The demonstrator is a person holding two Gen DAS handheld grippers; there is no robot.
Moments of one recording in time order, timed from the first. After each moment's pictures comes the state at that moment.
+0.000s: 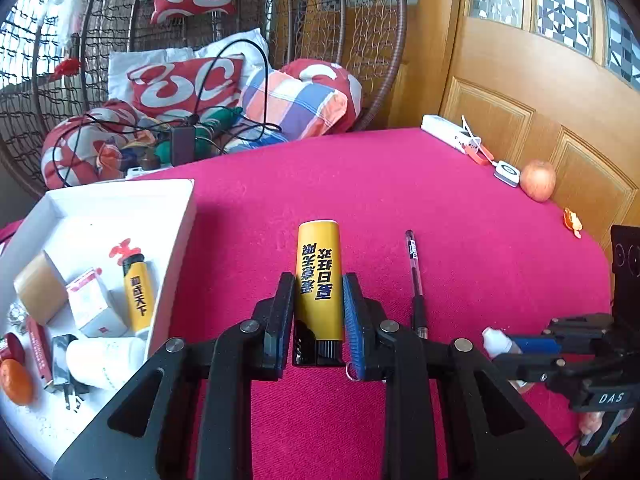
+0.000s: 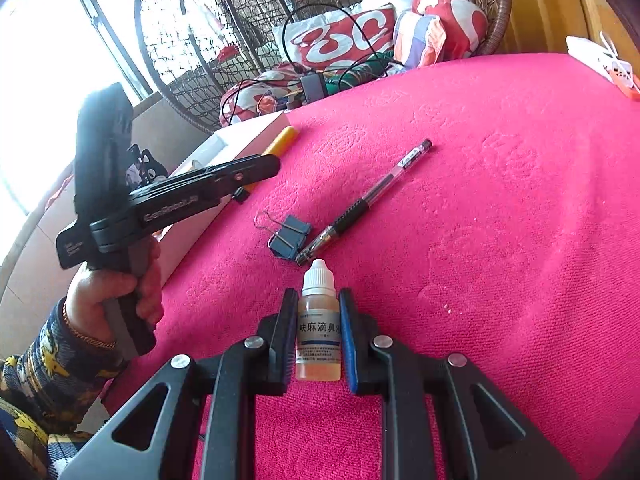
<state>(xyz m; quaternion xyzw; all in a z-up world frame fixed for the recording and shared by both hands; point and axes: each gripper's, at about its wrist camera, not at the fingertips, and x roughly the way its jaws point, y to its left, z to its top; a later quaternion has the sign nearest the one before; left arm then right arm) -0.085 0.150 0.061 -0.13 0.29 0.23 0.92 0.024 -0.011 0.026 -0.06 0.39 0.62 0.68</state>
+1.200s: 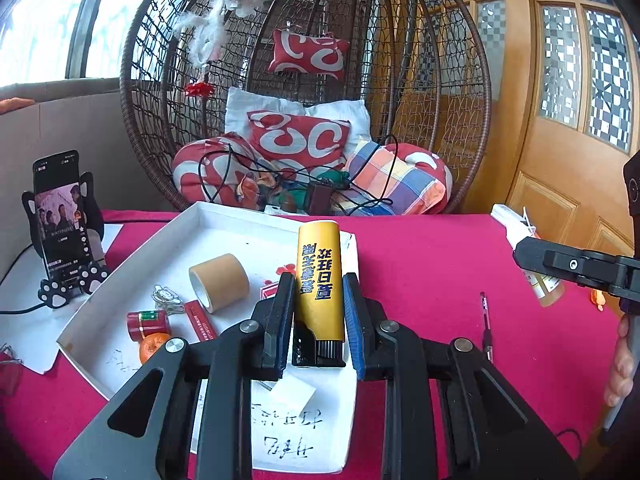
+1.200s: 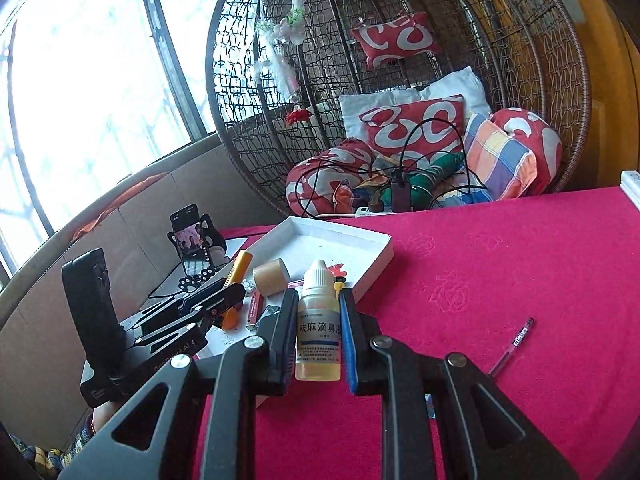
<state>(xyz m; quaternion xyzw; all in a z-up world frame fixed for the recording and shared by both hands) -0.234 0.192 0.098 -0.16 0.18 0.36 0.90 -0.055 0.073 0.129 -0.05 0.28 0.67 0.68</state>
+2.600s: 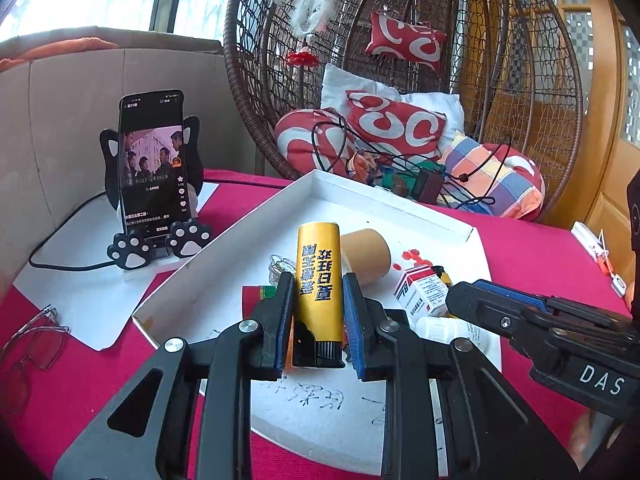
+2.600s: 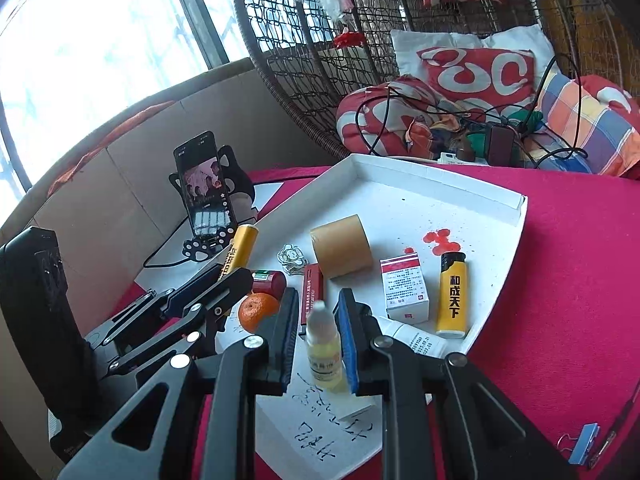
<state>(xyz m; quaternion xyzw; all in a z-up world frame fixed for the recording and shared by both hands) -0.283 0.250 0.062 -0.21 0.20 0.48 0.83 -0.133 0.194 0.073 -0.12 0.32 0.68 0.64</state>
